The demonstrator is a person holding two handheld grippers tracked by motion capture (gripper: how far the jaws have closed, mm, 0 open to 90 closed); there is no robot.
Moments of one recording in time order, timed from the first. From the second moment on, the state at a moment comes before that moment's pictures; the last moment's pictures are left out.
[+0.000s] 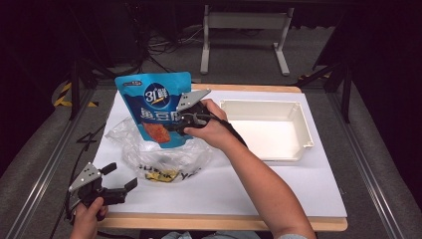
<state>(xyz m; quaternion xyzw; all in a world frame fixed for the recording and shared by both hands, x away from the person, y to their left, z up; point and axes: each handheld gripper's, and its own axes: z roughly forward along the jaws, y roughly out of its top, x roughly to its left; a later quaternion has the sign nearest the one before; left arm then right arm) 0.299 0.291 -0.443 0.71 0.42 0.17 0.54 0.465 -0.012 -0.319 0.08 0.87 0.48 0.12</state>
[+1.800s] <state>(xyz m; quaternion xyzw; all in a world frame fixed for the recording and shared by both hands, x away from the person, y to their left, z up) 0.299 0.291 -0.444 0.71 0.42 0.17 0.54 0.424 -0.083 -0.253 0.09 0.86 0.48 0.13</state>
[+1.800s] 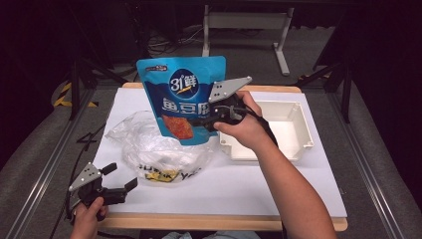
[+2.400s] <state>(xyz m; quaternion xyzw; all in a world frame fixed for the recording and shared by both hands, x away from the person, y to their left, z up) 0.300 0.291 -0.445 0.71 0.43 0.17 0.53 0.429 -0.137 -0.248 0.13 0.85 0.48 0.15</state>
